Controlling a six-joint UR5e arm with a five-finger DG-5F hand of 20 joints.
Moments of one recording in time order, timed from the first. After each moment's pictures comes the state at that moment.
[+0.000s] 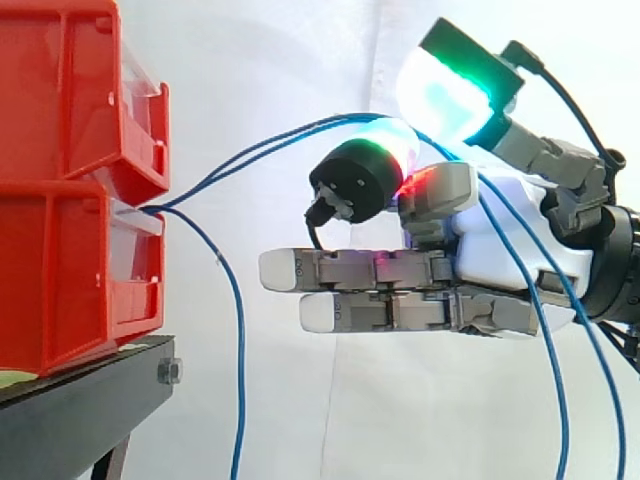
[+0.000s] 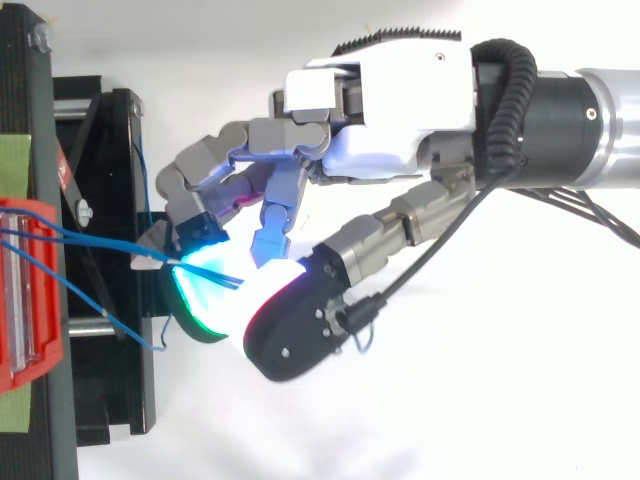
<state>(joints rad) 0.04 -2.29 -1.29 -2.46 -1.57 0.09</state>
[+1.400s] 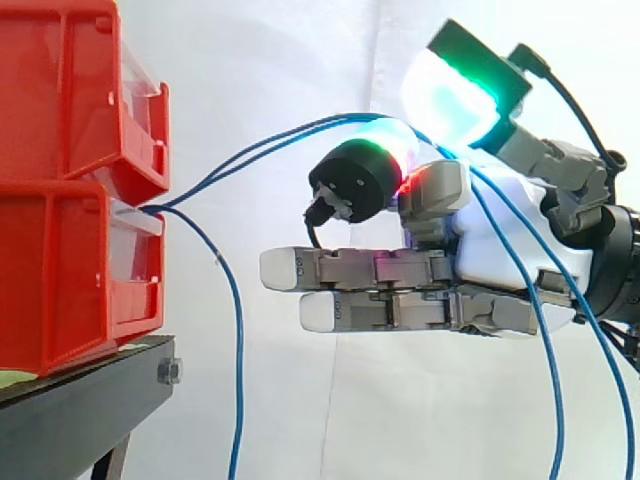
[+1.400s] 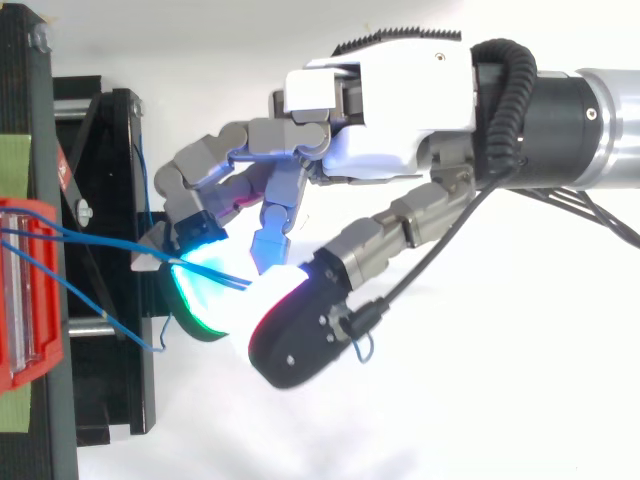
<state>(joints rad) 0.04 -2.29 -1.29 -2.46 -1.57 0.09</state>
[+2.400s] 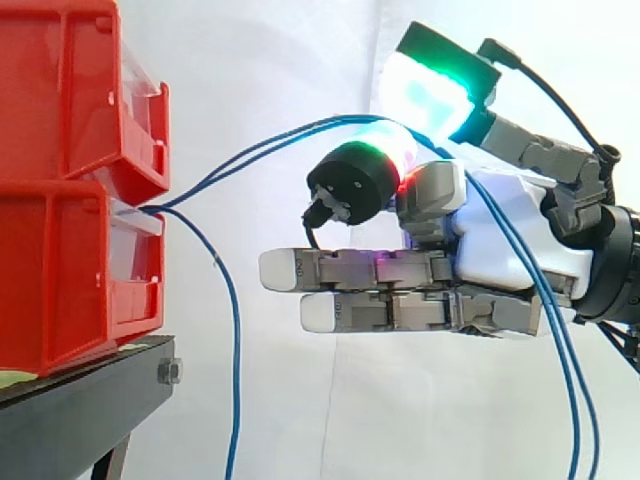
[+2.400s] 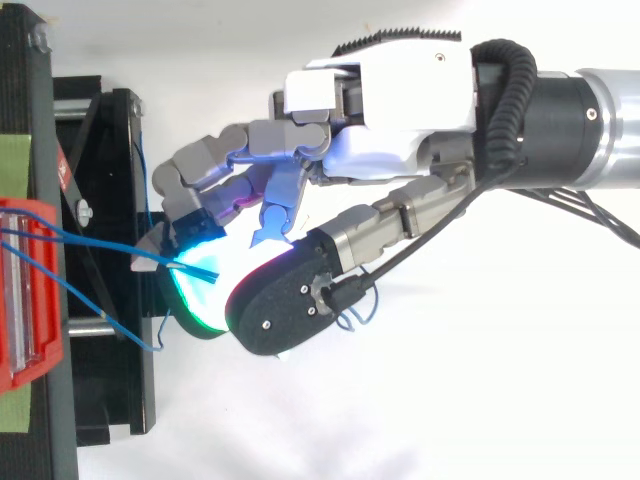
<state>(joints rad) 0.04 -2.29 -1.29 -2.46 -1.58 0.09</state>
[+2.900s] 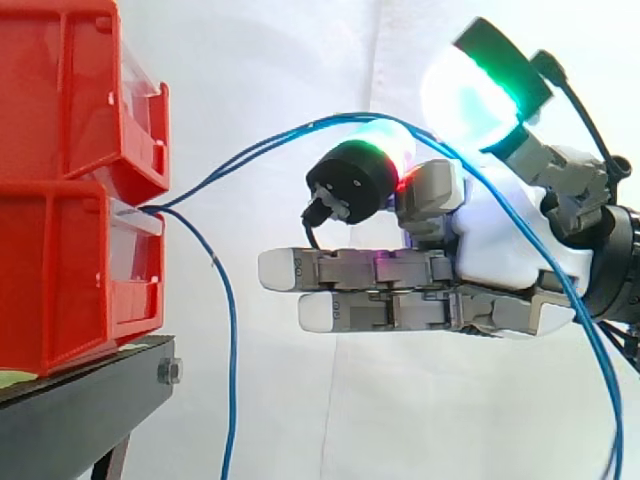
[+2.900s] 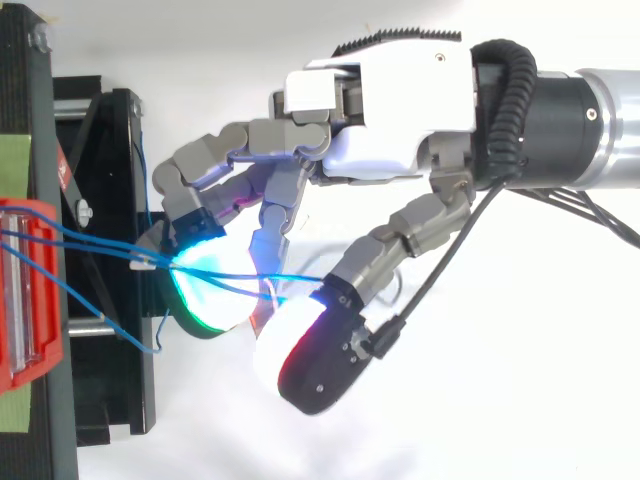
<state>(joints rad) 0.04 -2.29 -1.29 -2.46 -1.58 0.09</state>
